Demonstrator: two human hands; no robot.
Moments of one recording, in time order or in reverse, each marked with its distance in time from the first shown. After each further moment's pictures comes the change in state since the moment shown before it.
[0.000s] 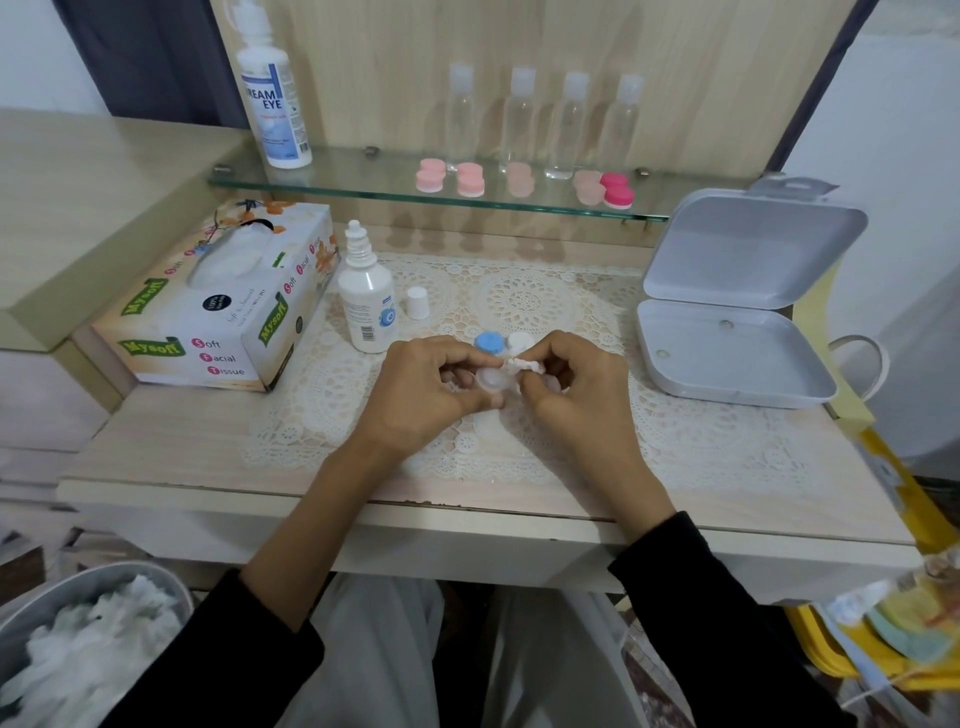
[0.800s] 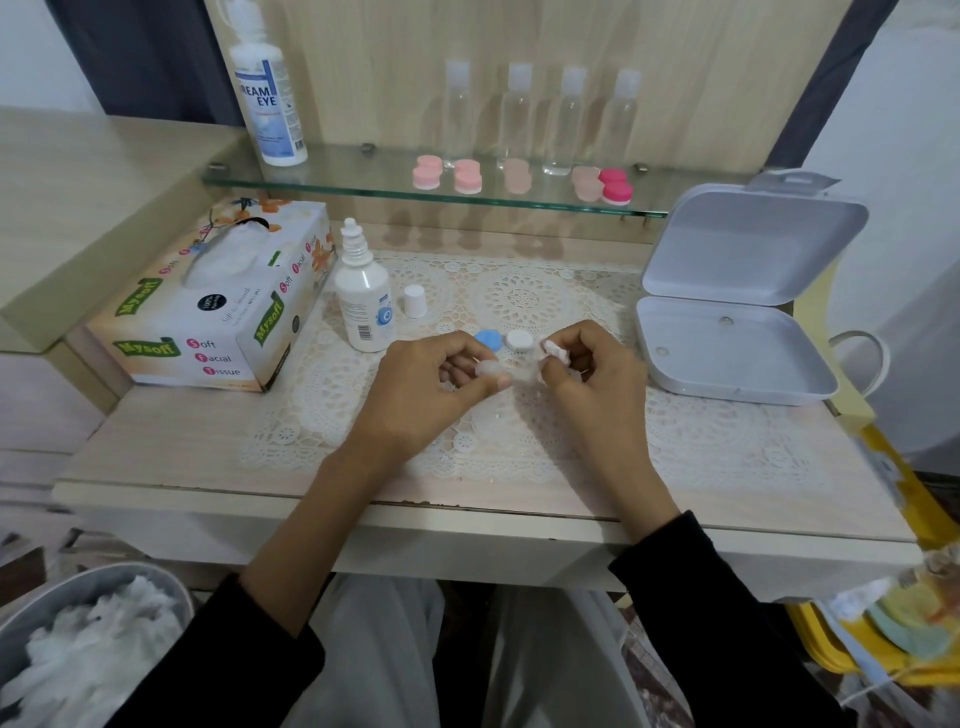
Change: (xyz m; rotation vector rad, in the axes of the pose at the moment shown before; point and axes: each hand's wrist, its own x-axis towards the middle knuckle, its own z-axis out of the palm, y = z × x) left_hand -0.003 0.003 0.001 0.028 0.017 -0.039; right_hand 0.003 0.004 -0.005 0.075 0.108 0.131
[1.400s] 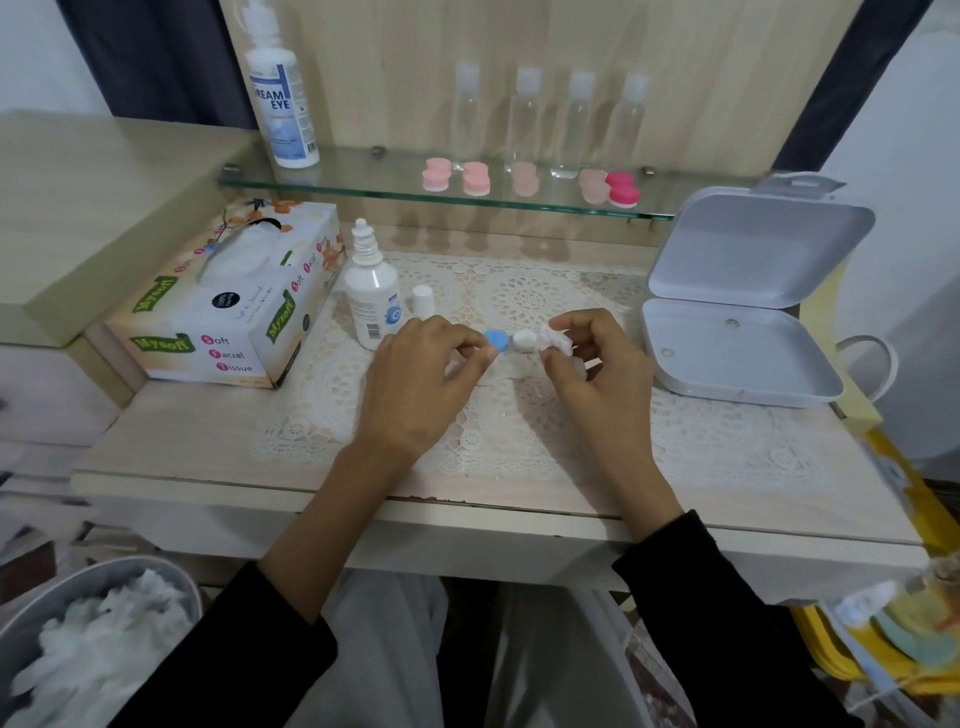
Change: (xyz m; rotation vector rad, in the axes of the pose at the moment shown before) left_hand 0.005 -0.007 -0.001 0.367 0.159 0.143; right_hand -0.002 -0.005 -0.003 0.027 0.020 -0.077
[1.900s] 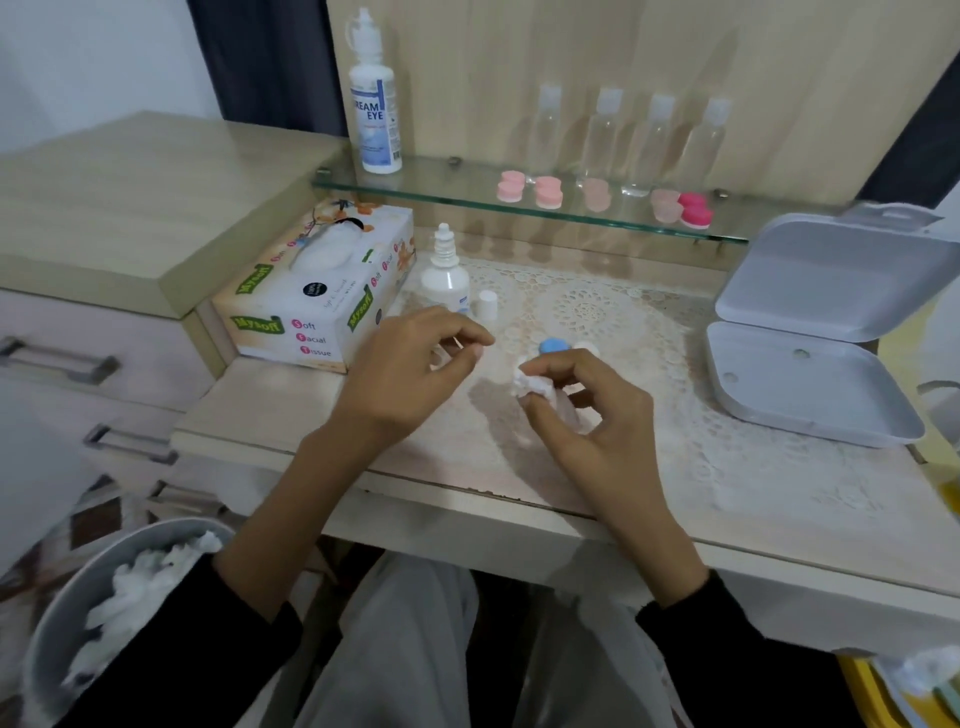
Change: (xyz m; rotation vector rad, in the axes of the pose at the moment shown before) left_hand -0.011 -0.024 -0.061 -0.114 -0.035 -0.005; right_hand -0.036 -0.038 0.018 0.091 -0.223 -0.268
